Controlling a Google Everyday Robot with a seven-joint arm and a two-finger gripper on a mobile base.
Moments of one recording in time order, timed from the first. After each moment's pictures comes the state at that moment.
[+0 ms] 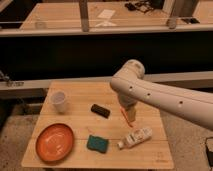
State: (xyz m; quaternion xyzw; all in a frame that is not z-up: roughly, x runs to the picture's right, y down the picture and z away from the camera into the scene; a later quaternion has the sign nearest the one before) arm 0.088 0.093 0.688 -0.26 0.02 -0.17 0.95
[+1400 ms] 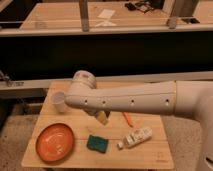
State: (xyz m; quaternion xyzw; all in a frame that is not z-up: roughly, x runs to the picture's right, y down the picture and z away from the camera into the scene) arm -0.039 0.120 0.695 -0.23 -0.01 -0.35 0.91
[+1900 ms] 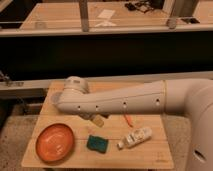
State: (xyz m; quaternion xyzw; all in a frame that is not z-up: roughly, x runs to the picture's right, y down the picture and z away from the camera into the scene) arm -0.074 0.136 0.698 -0.23 -0.03 -0.41 0.88
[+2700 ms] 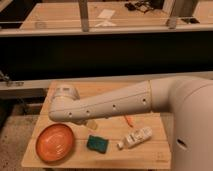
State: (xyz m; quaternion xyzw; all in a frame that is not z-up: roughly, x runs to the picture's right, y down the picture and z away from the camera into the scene) arm -0.103 0.154 0.706 -0.21 -0.05 -0.49 0.84
